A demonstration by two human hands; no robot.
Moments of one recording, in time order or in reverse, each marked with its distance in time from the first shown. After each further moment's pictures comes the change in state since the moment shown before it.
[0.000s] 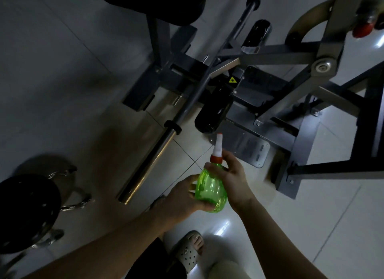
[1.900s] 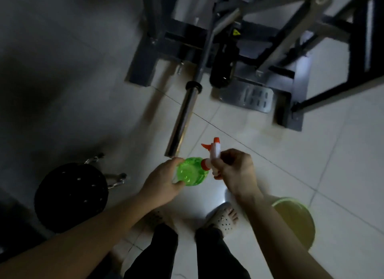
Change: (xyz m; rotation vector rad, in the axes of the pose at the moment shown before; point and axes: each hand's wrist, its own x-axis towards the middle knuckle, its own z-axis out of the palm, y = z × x) left_hand -0.127 -0.137 -0.155 0.688 0.081 0.288; right_hand -0.167 0.024 0.175 -0.215 0.362 0.108
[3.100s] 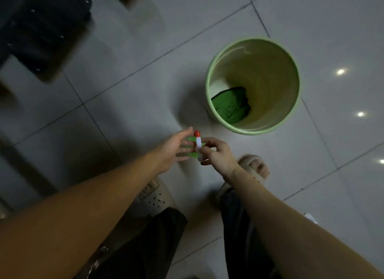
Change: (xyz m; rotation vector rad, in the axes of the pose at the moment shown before) left_hand 0.128 0.030 0.373 0.000 -0.925 -0.531; right_hand 0.030 0.450 0.013 0.885 0.431 0.478
